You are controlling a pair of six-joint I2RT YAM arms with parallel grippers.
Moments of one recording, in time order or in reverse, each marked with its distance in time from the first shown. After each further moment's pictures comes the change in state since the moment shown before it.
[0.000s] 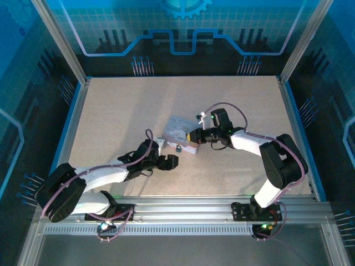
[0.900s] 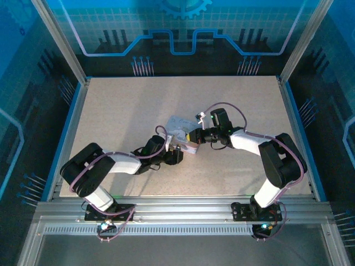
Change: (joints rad) left arm 0.028 0.320 0.067 0.313 0.019 0.092; right arm 0.001 0.010 0.005 0.003 -0.010 -0.014
